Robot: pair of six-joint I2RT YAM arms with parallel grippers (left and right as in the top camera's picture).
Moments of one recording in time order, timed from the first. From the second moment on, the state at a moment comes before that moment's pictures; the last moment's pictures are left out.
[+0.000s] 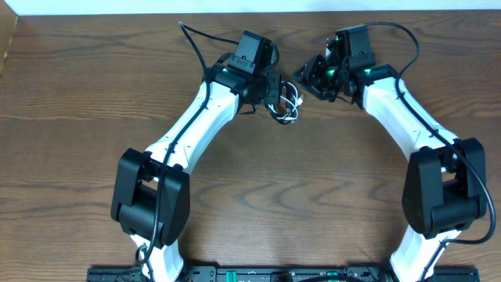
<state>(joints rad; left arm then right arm) -0.45 1.93 1.56 -0.64 0.20 -0.36 0.26 1.95 1.45 -0.40 -0.49 0.87</state>
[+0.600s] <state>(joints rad) -0.45 1.93 1.56 -0.64 0.20 -0.36 0.29 1.98 1.45 -0.34 -0.50 0.90</state>
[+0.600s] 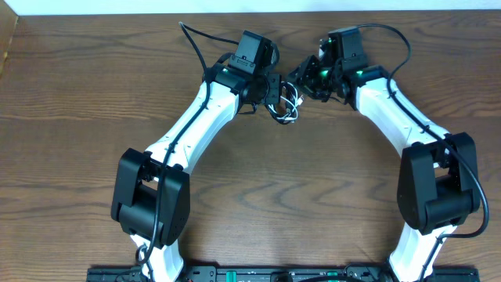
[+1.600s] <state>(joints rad) -0.45 1.93 1.56 -0.65 0.20 -0.38 0.34 1.98 1.45 -0.35 -0.39 0.90</state>
